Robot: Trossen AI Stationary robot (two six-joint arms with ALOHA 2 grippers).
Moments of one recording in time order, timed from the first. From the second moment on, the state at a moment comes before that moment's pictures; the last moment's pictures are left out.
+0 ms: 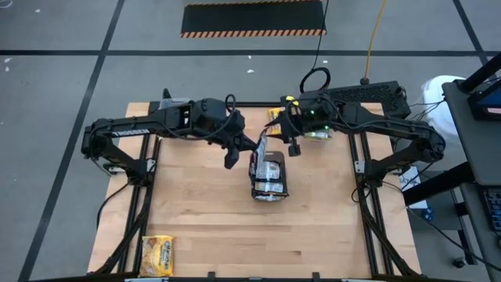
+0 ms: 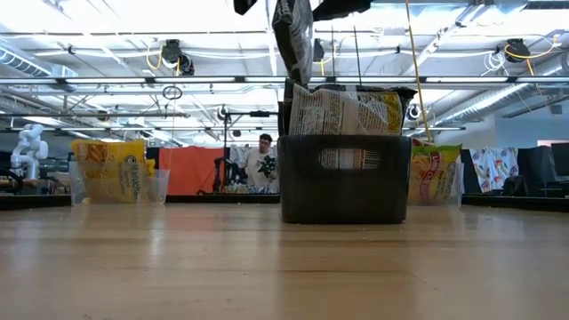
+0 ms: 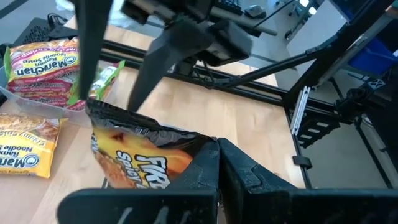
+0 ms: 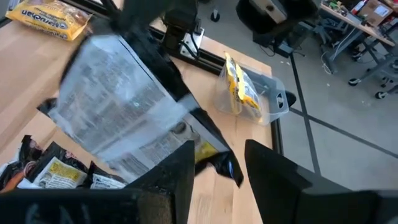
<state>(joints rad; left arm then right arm) 0.11 1.49 1.56 -0.54 0.22 -0.21 -0.24 1.35 1.34 -0.49 -0.16 -0.51</state>
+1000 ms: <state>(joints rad) 0.09 1.49 1.56 -0.52 0.22 -0.21 -0.26 1.39 1.34 -0.51 -0.16 -0.62</state>
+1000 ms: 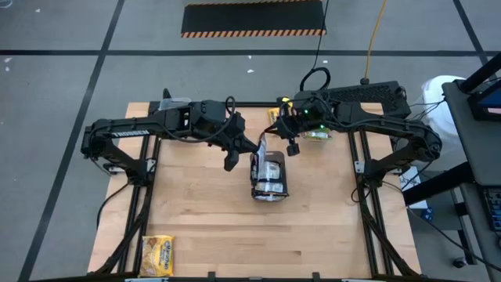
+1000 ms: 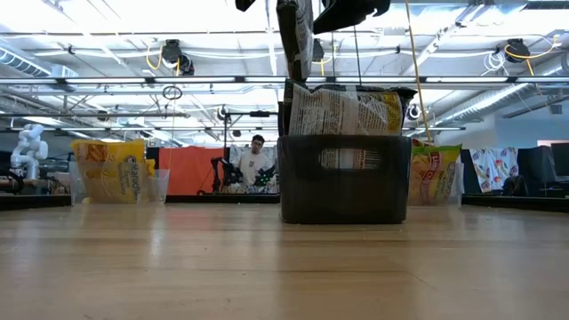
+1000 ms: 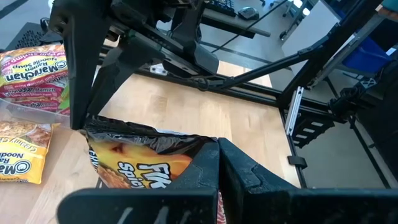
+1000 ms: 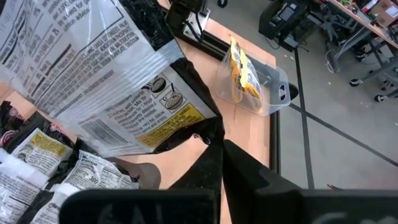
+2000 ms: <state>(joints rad) 0.16 1.49 1.56 -0.60 0.21 -0.18 -0.25 1.32 1.34 -0.66 -0.16 -0.59</state>
